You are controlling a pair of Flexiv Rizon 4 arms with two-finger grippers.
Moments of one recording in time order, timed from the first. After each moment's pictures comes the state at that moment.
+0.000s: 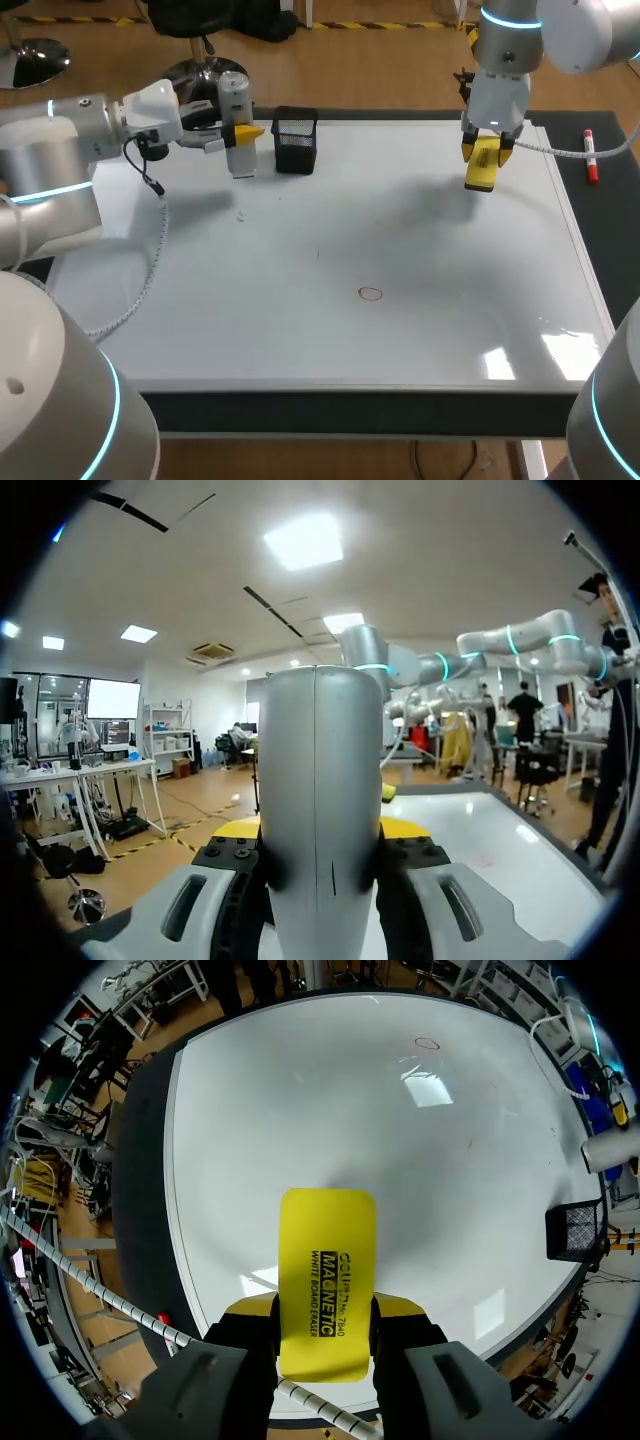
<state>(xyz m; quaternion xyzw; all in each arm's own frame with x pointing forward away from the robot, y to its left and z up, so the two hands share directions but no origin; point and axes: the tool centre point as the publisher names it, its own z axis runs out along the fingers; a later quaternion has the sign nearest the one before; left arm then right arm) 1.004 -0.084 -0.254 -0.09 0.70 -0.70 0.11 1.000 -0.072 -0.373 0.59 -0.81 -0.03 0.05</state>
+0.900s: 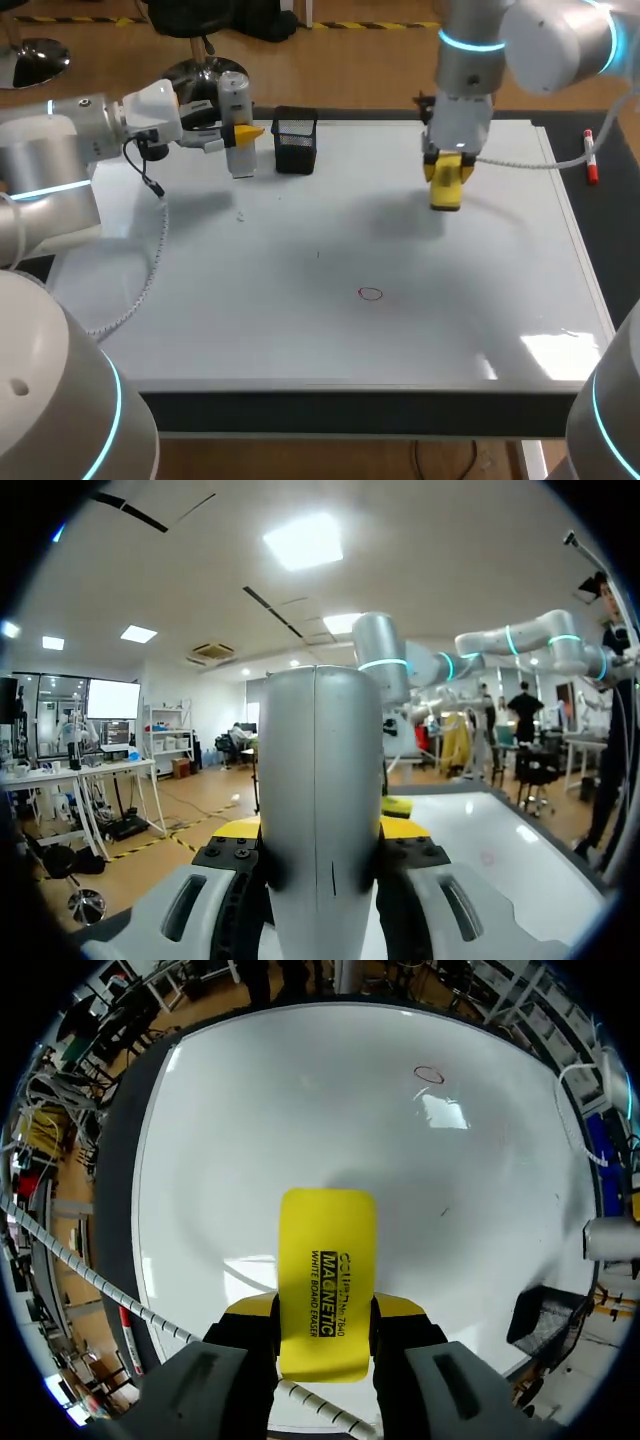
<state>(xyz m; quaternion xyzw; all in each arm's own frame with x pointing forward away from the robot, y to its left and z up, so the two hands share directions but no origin) 1.004 -0.083 -0.254 -0.09 0.70 -0.70 0.11 0.962 0.007 -0.385 0.67 -0.74 -0.03 0.04</state>
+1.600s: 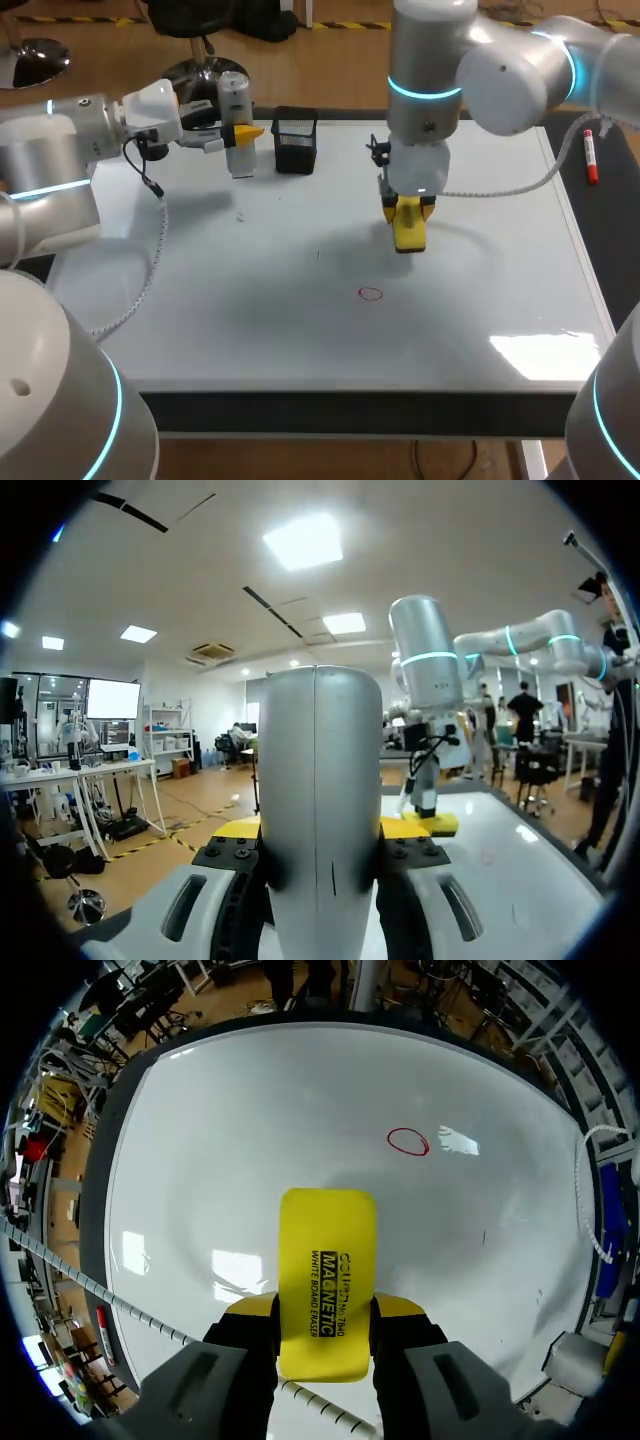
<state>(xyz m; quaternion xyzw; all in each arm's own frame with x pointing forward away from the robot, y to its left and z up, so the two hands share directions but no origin) 1.004 -0.083 -0.253 -0.09 0.70 -0.70 0.11 0.881 0.082 -0.394 0.72 -0.69 -0.03 0.04</state>
